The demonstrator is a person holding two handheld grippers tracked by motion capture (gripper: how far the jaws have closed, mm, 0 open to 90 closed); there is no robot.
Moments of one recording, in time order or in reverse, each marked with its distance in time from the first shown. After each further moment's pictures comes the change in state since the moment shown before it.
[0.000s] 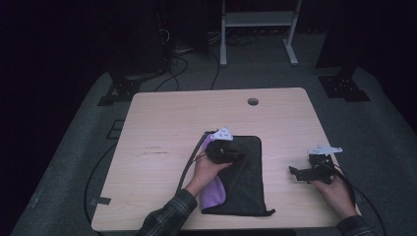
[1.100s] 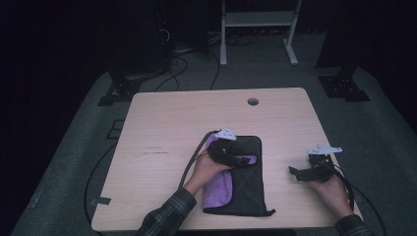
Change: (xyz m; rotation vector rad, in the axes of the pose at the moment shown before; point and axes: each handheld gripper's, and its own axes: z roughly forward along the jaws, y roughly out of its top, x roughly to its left) left arm 0.007 -0.004 -0.007 0.085 0.024 -0.013; right arm 0.000 0.000 0.001 -0.001 0.005 -0.008
